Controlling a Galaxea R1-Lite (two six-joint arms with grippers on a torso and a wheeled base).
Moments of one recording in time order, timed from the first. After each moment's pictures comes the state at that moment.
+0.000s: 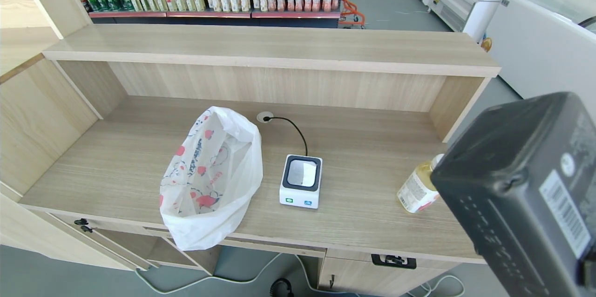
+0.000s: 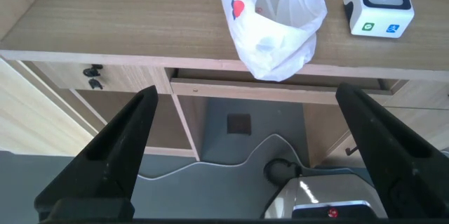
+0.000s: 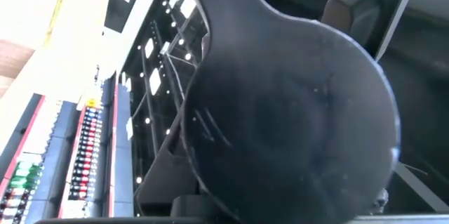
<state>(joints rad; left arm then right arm) -0.01 0.00 0.00 0.04 -0.04 0.03 0.64 1.30 -0.48 -1.26 1.13 -2.17</state>
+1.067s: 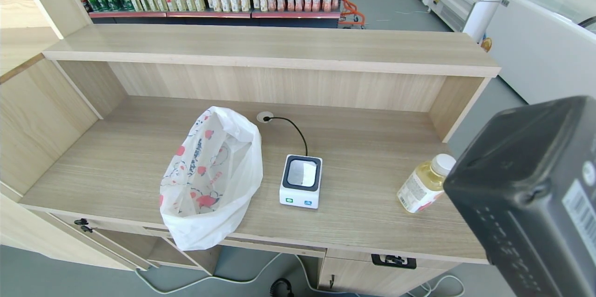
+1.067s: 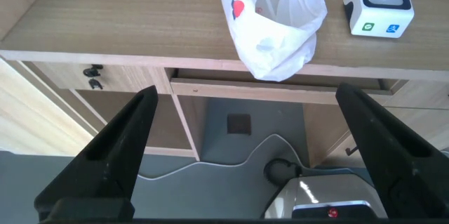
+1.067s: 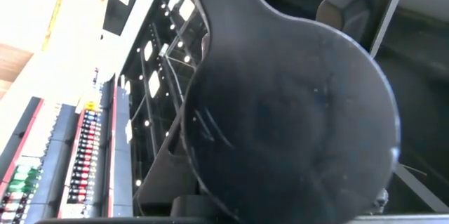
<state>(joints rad) -0.01 0.00 0.00 0.04 -0.04 0.03 0.64 1.28 -0.48 -1.25 1.14 -2.17</state>
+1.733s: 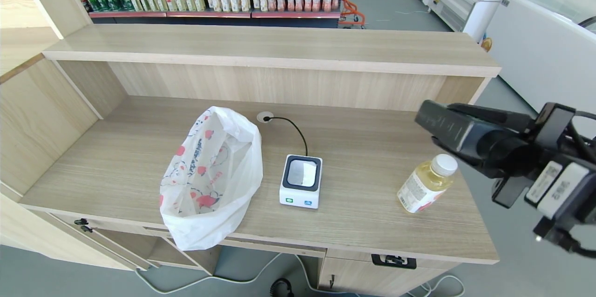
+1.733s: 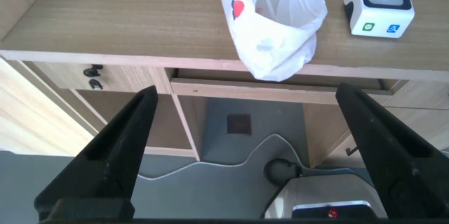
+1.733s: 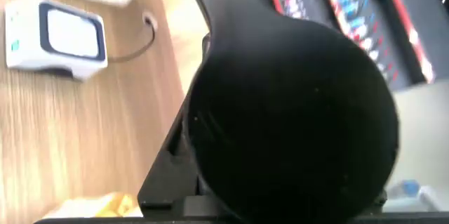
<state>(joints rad) -0.01 0.00 0.00 0.04 -0.04 0.03 0.39 1.27 -0.51 -0.89 0.40 -1.28</state>
